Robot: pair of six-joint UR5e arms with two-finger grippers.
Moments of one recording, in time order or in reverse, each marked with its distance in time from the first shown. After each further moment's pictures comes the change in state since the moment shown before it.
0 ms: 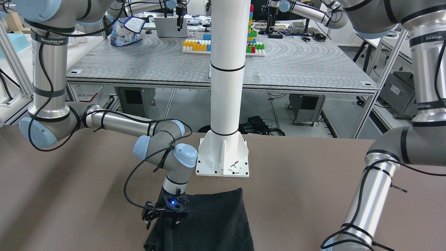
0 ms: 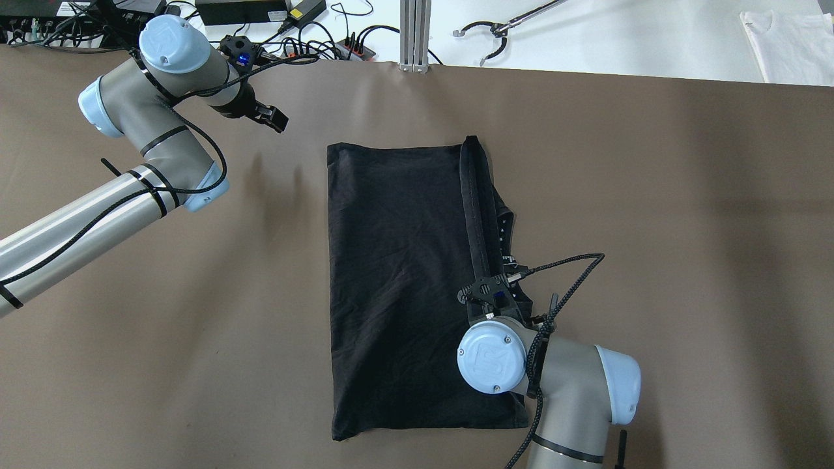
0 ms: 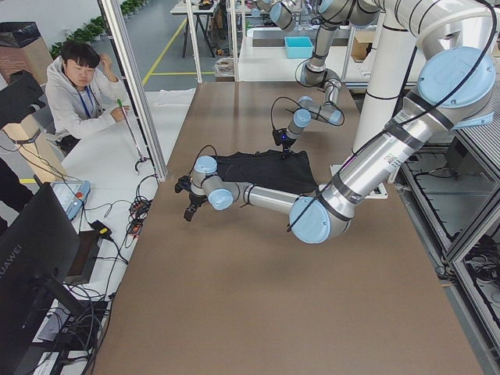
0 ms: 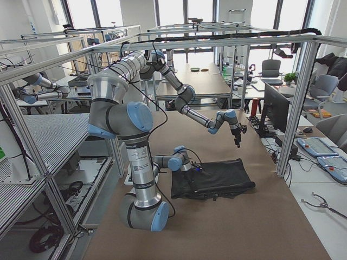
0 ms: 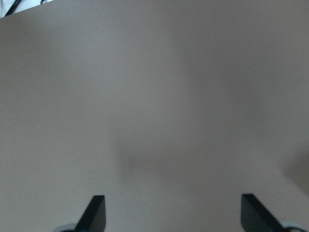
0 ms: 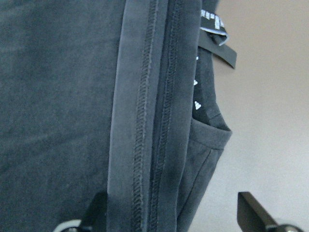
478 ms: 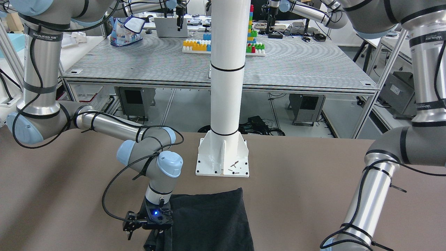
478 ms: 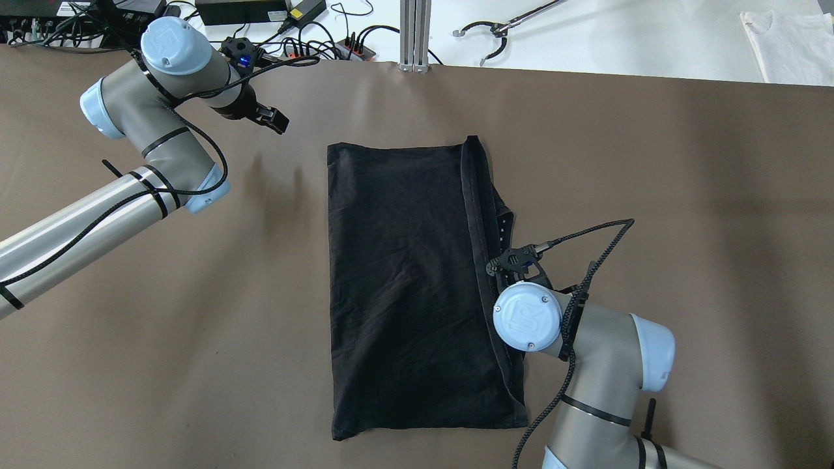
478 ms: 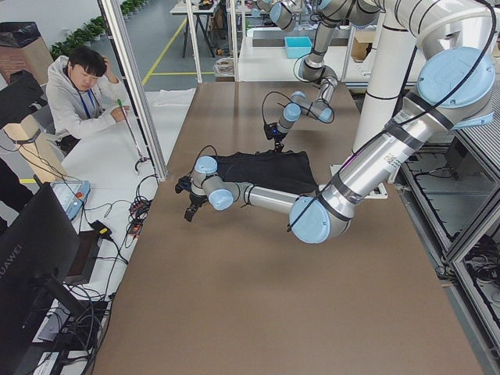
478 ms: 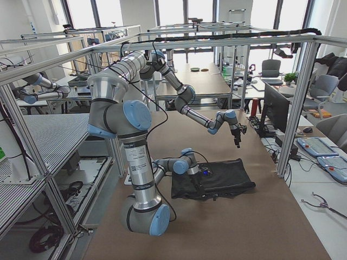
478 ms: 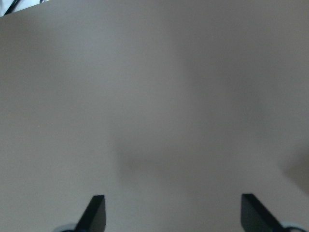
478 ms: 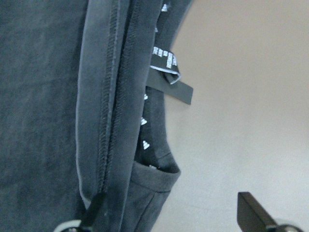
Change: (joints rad) left arm 0.003 0.000 0.002 0.000 0.000 0.000; right arm 0.094 -0.044 0.000 0.028 0.050 -0.112
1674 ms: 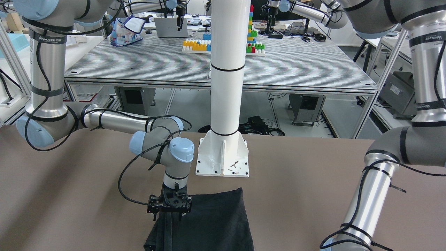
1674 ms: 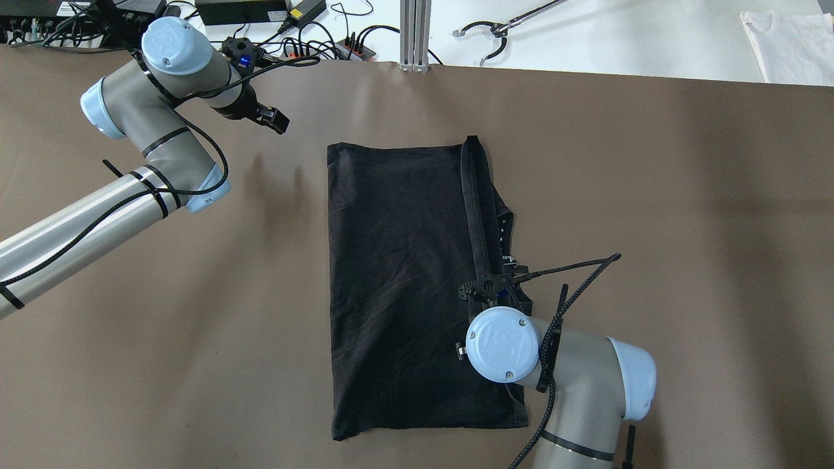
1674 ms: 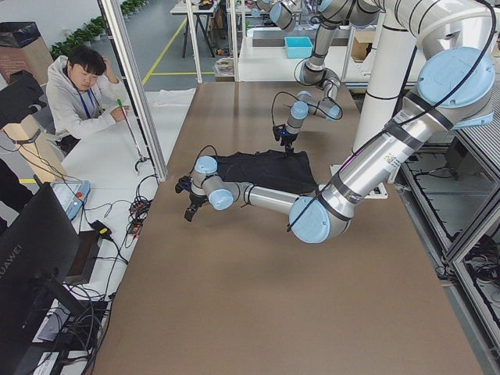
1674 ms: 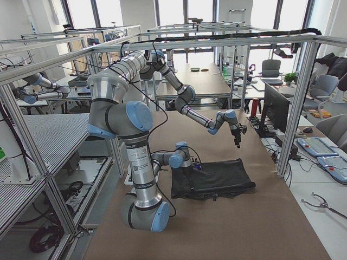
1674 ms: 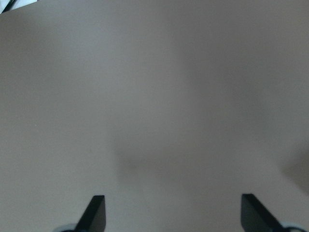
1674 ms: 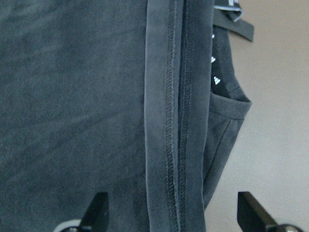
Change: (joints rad) left arm 0.000 -0.002 0.002 0.000 0.000 0.000; right arm -0.074 0.043 0.055 -0.009 0.104 0.194
